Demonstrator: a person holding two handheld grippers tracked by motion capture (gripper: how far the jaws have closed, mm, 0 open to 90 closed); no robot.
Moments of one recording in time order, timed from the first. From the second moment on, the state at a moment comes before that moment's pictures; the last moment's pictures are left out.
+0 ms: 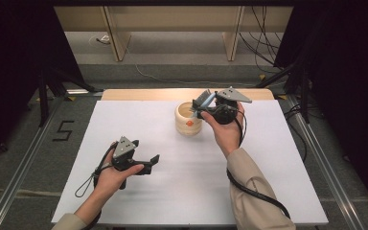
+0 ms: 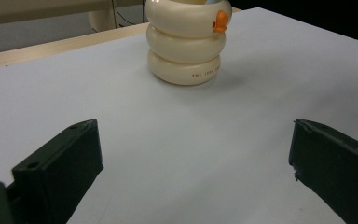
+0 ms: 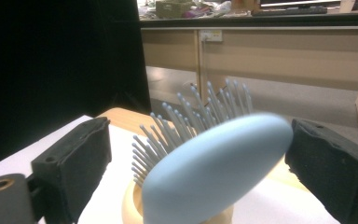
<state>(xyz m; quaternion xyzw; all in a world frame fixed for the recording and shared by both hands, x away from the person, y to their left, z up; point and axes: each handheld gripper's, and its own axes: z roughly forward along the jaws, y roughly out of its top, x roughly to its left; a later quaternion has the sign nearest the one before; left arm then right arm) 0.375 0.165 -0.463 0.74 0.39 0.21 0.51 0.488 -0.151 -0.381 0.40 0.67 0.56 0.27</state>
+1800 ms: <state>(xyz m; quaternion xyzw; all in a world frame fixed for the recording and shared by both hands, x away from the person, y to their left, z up) 0.373 0.168 -0.461 0.74 0.40 0.21 0.51 0.454 -0.199 -0.376 0.40 0.68 0.55 0.27</state>
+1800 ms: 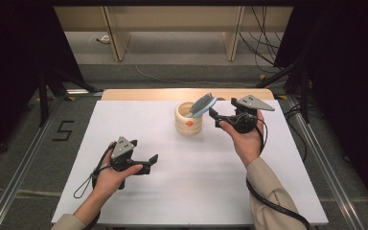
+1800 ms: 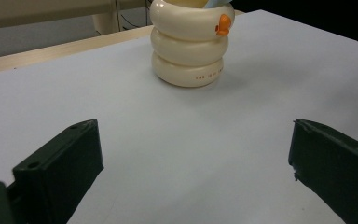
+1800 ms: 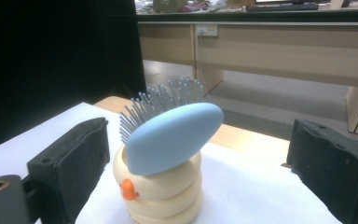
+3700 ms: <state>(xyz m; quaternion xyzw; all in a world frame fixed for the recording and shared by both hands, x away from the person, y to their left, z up) 0.372 0.168 -0.460 0.74 0.39 0.21 0.51 0.412 -0.239 -0.395 0.41 0.70 0.52 0.27</state>
